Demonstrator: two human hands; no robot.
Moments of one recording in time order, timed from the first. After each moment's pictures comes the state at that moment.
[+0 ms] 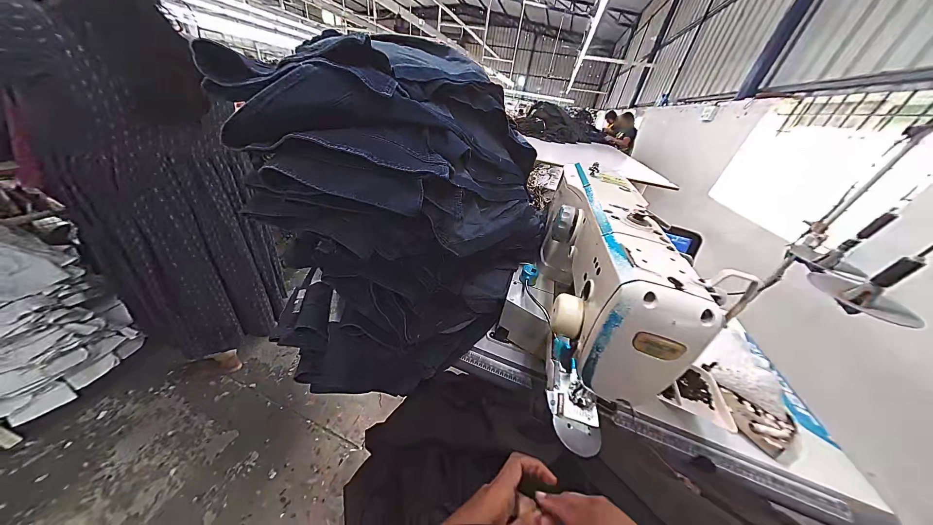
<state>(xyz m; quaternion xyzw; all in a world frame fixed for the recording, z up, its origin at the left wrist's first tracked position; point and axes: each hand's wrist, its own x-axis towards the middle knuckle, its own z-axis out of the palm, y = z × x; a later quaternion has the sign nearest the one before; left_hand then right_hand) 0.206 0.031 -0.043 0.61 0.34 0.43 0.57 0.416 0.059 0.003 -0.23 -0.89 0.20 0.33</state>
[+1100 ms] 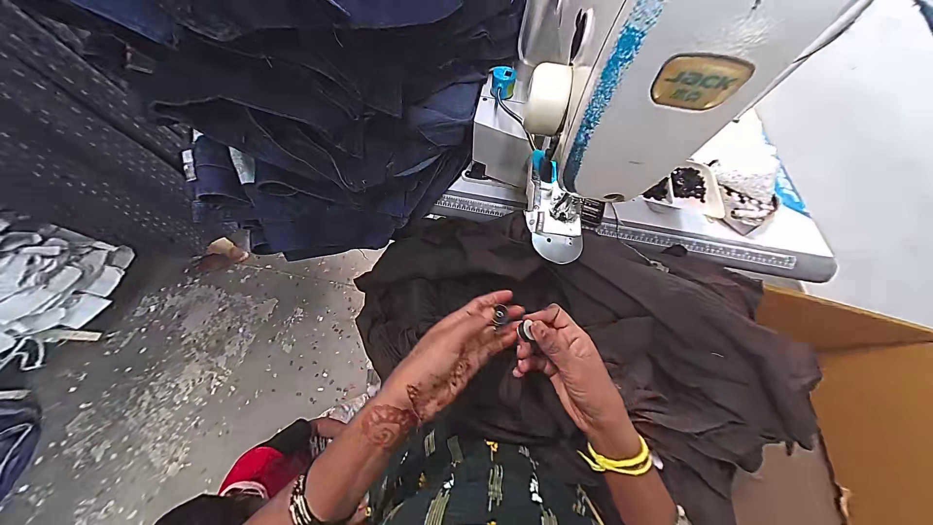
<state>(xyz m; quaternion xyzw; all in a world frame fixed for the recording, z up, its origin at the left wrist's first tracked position) 0.218 0.011 -0.039 0.25 0.41 0.48 0.73 0.401 0.034 -0.072 -0.32 -0.40 0.75 0.43</state>
